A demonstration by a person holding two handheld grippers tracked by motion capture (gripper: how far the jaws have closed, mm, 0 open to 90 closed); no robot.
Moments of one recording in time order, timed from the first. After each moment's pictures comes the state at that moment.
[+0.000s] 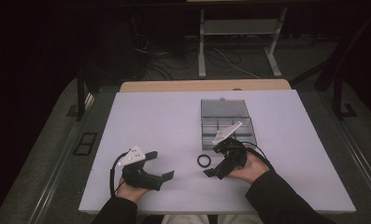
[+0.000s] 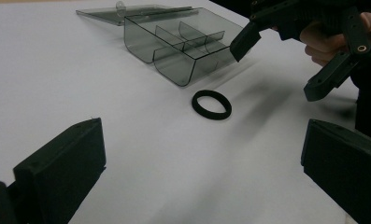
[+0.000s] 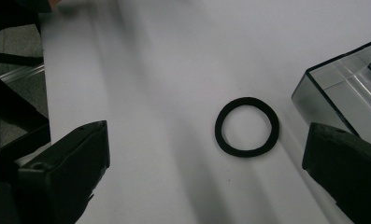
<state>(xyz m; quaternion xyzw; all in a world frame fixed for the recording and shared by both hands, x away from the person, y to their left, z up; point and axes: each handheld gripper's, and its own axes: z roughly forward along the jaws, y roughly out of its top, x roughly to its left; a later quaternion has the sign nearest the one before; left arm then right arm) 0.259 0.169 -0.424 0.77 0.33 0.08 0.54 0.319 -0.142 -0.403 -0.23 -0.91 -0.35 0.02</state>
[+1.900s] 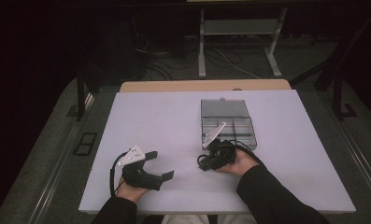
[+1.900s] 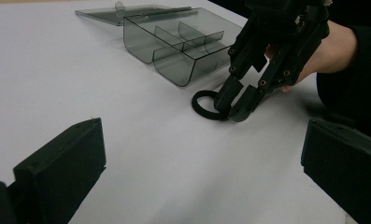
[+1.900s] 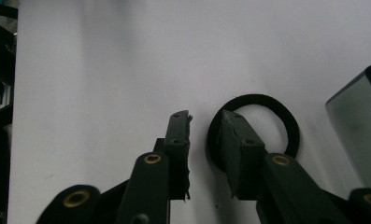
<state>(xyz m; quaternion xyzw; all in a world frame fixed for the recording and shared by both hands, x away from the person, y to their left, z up) 0.260 0.170 -0.424 0.77 0.33 0.08 0.54 0.346 -0.121 -0.435 -0.17 -0.94 -0.31 0.06</state>
